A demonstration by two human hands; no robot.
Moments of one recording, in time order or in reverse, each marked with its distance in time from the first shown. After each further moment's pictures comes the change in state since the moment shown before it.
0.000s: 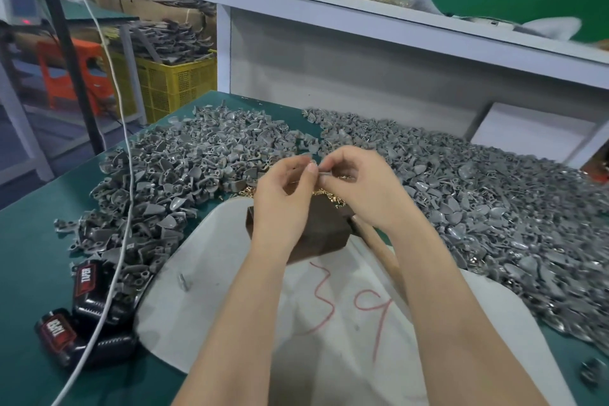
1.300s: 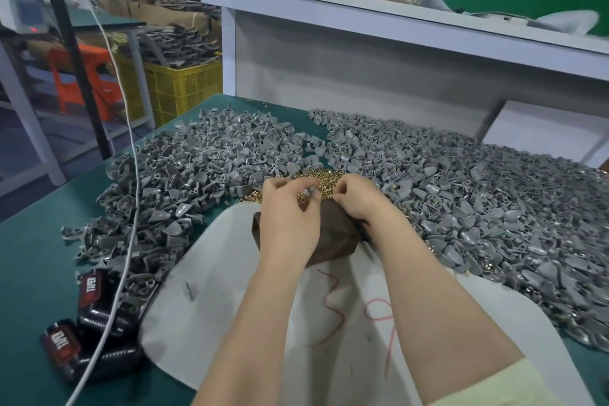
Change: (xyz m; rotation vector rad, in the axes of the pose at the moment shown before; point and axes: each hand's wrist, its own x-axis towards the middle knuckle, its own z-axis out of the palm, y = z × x) left_hand -0.002 -0.006 0.000 0.514 0.010 -0.004; right_hand 0.063 0.083 0.021 -0.602 -0.174 0.376
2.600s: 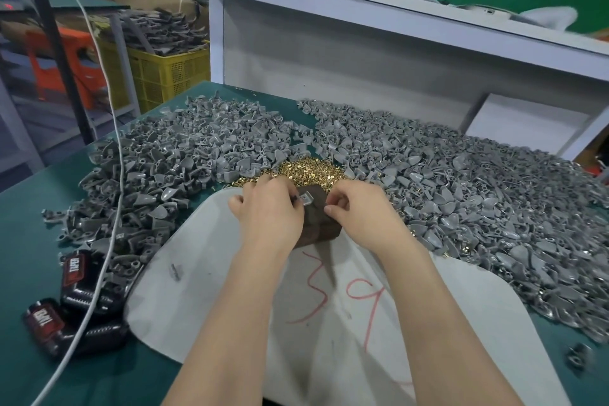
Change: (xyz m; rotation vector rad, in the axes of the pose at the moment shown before) left_hand -0.003 -0.008 0.001 0.530 -0.020 -0.013; right_hand -0.091 0.003 -0.011 0.059 0.165 -0.202
